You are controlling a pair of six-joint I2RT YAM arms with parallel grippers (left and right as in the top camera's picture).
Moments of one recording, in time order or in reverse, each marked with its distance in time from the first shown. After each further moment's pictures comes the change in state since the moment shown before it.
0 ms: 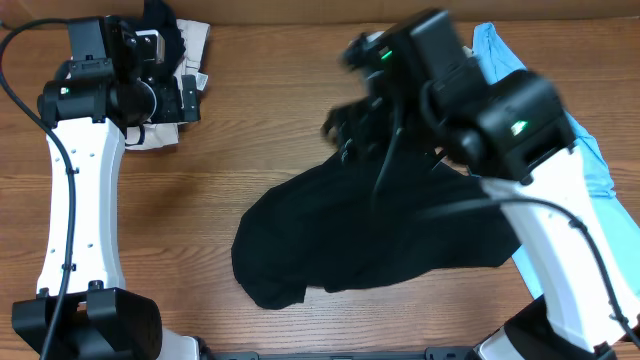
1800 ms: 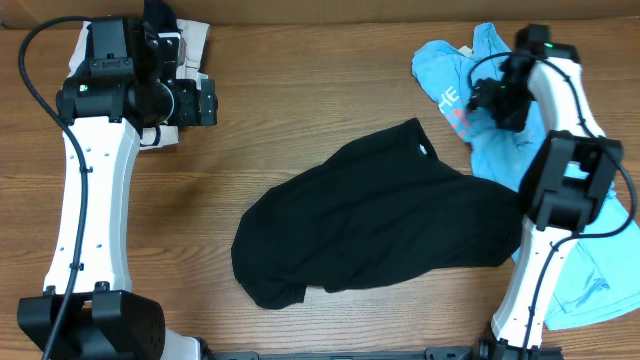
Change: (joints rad) left arm -0.066 0.000 0.000 -0.025 0.000 0.000; right arm -0.793 0.754 -0.159 0.391 0.050 -0.033
